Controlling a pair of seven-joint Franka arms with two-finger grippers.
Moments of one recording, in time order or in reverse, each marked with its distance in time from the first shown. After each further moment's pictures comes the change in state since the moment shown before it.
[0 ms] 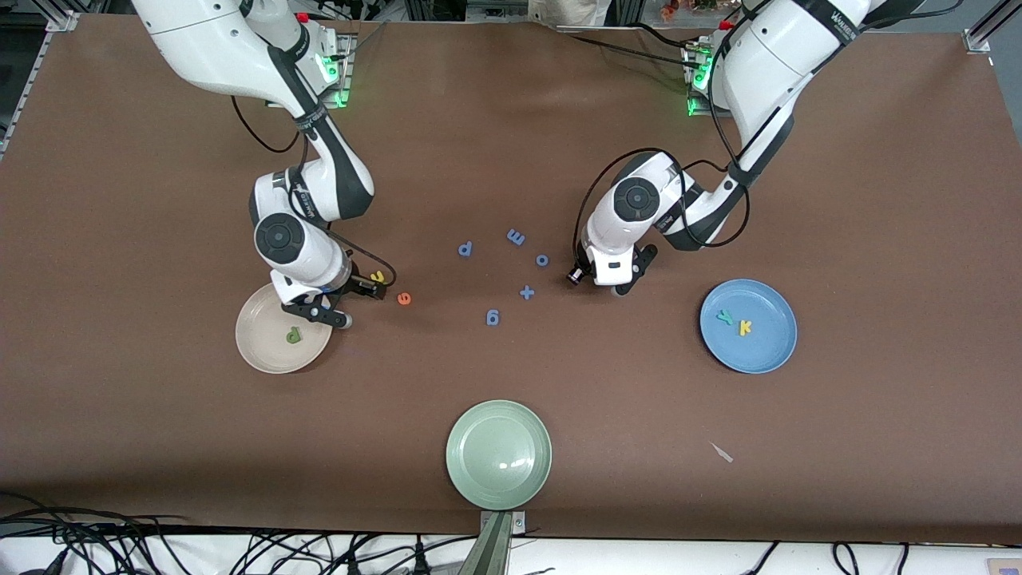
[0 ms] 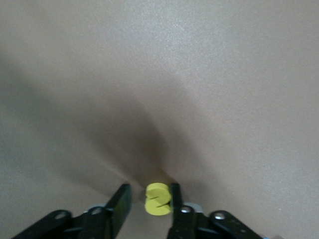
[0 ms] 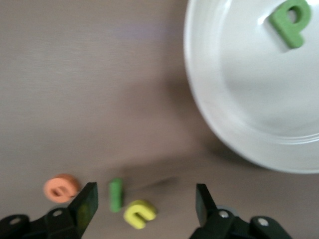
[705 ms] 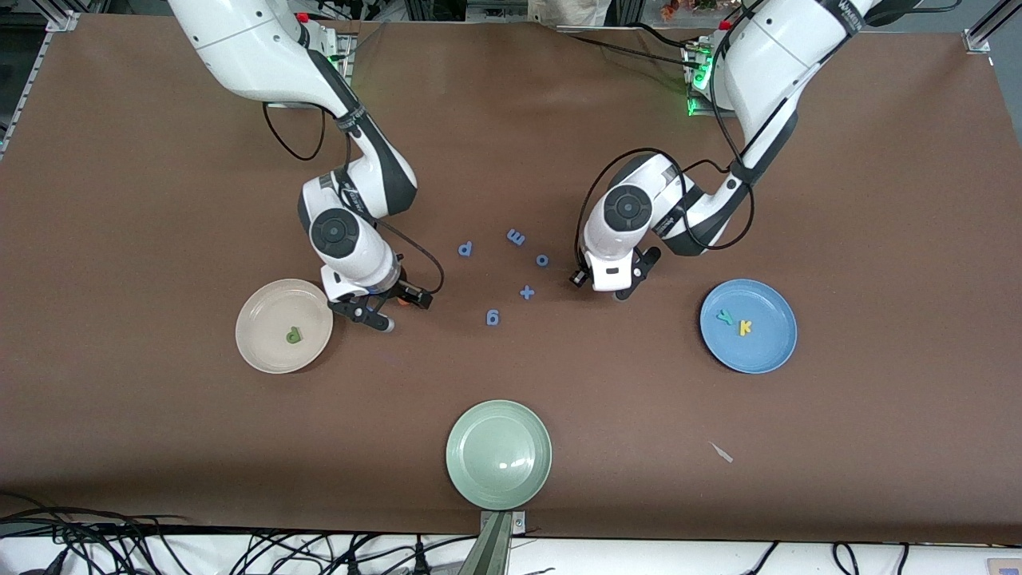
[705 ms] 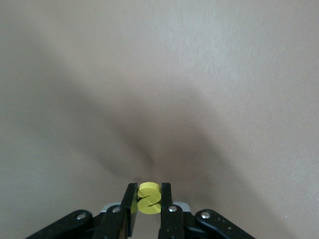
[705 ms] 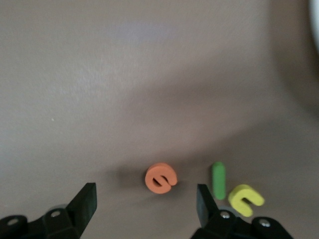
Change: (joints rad) left arm -0.008 -0.014 -0.011 0.159 0.005 -0.352 0.055; right arm 0.090 0.104 0.030 0.109 0.000 0.054 0.206
